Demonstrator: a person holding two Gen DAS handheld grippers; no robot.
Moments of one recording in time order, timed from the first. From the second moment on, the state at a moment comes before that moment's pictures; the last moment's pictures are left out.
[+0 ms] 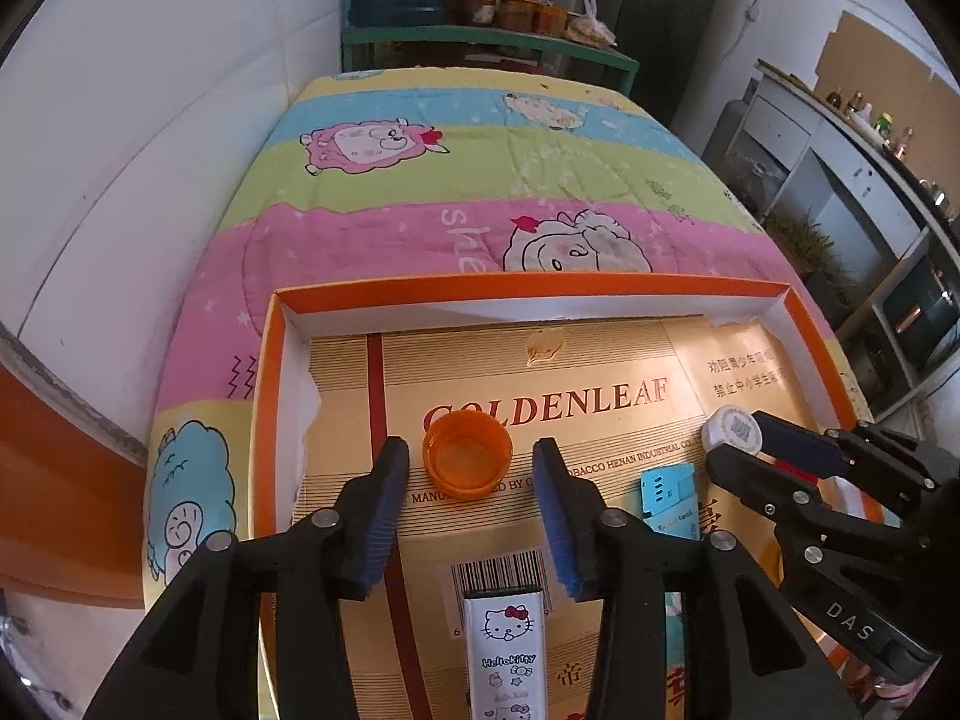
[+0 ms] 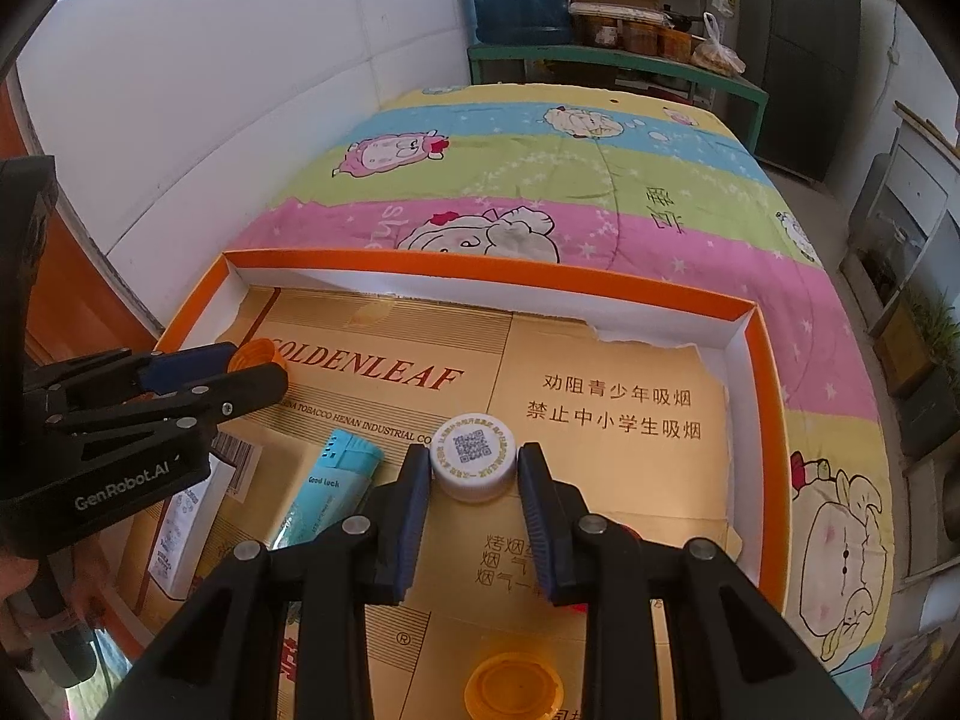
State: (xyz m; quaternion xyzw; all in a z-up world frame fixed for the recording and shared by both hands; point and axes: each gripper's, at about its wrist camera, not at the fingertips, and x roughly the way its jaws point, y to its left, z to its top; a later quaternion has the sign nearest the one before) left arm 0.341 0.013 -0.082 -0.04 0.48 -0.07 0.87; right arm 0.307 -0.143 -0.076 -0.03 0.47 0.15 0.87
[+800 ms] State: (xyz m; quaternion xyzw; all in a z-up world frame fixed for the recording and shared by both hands) left arm 0.314 0.021 -0.047 -0.07 0.43 -0.07 0.90; right arm 0.286 -0.150 -0.063 -0.02 0.45 0.15 0.88
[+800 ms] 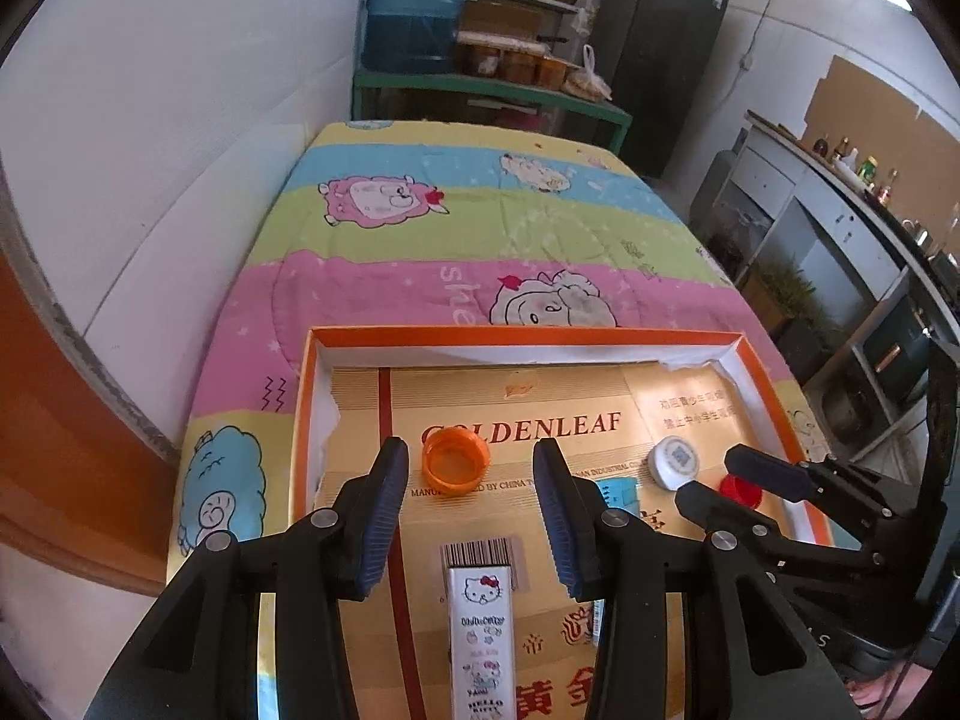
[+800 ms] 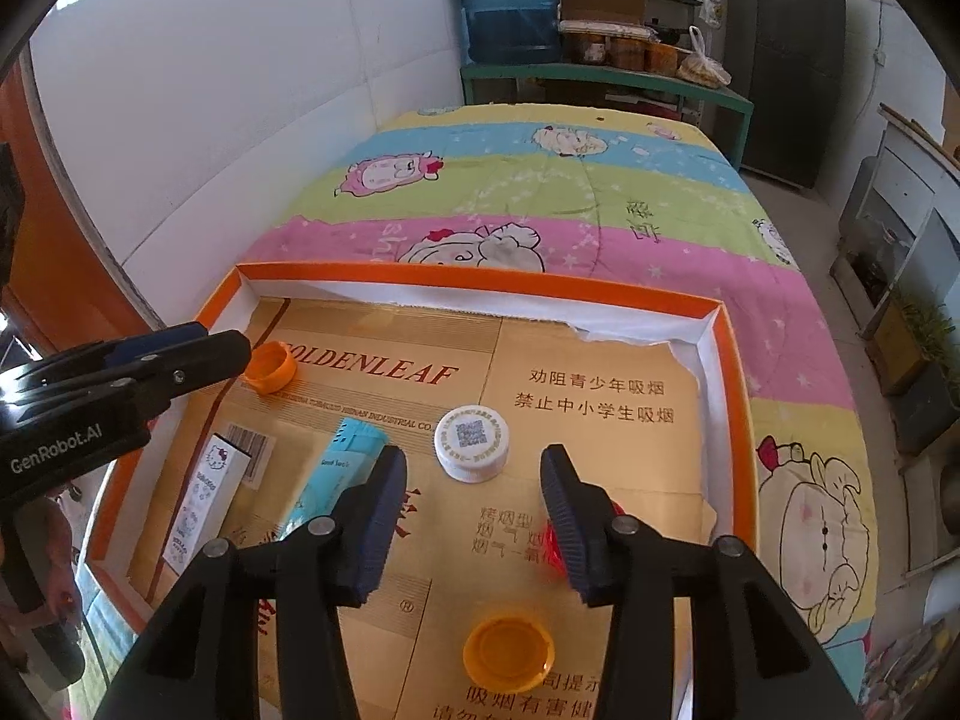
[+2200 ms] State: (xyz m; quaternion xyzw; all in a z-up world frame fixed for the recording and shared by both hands) left arm 0.213 0.023 -0.010 -0.06 0.38 -0.06 0.92; right arm 0.209 -0.144 -0.021 -0.02 0.41 0.13 0.90
